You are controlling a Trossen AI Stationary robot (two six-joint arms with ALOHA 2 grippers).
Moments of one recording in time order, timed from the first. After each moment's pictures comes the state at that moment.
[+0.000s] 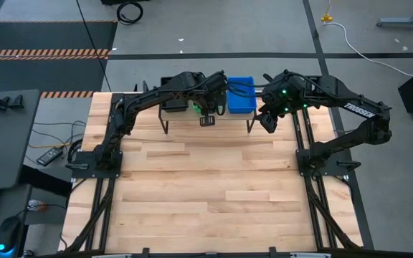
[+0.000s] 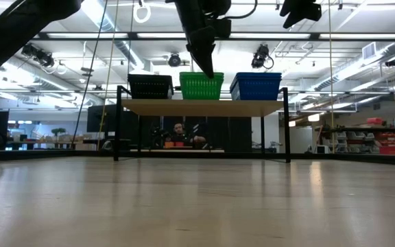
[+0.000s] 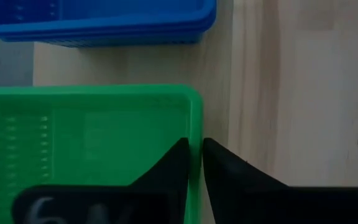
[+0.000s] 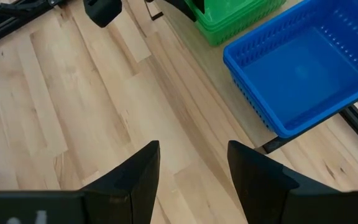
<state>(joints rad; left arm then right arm) 0.33 2.17 2.35 -1.28 -0.12 0.35 -0.26 1.23 1.56 -1.23 0.01 0.29</state>
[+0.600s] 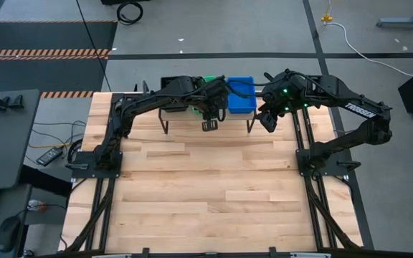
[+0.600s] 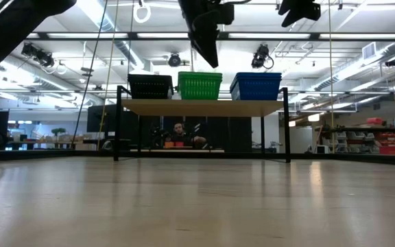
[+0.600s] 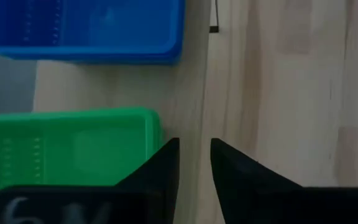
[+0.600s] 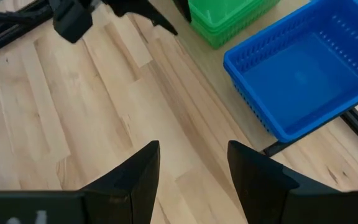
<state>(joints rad) 0.27 2.14 2.36 -1.27 -0.15 0.26 -0.27 1.22 1.56 -1.21 0.01 0.30</state>
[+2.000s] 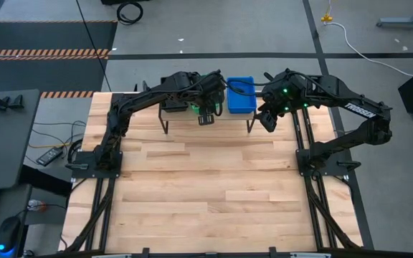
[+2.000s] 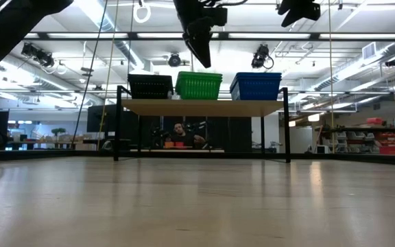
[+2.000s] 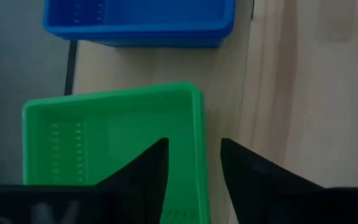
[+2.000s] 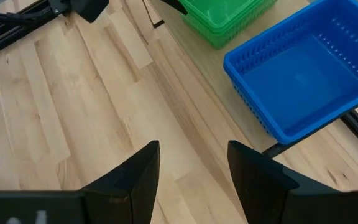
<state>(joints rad) 0.30 2.11 2.33 -1.28 -0.22 0.30 -0.27 1.22 1.56 -1.21 0.01 0.29</state>
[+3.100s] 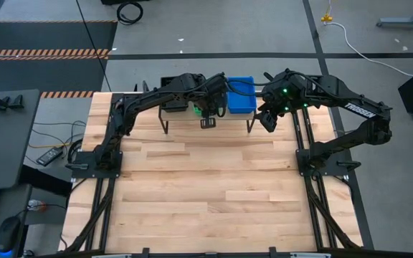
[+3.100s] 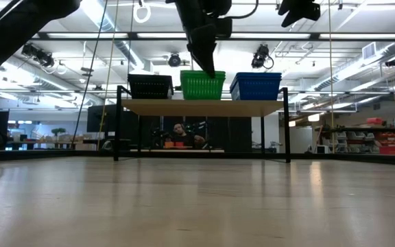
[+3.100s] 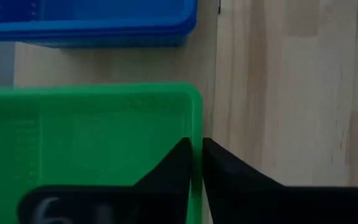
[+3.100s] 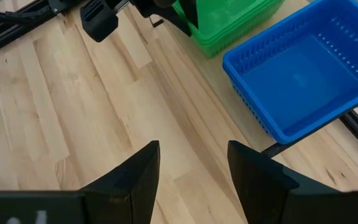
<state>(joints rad) 0.32 2.17 2.32 -1.27 -0.09 0.33 -0.27 1.22 1.56 -1.21 0.01 0.29</state>
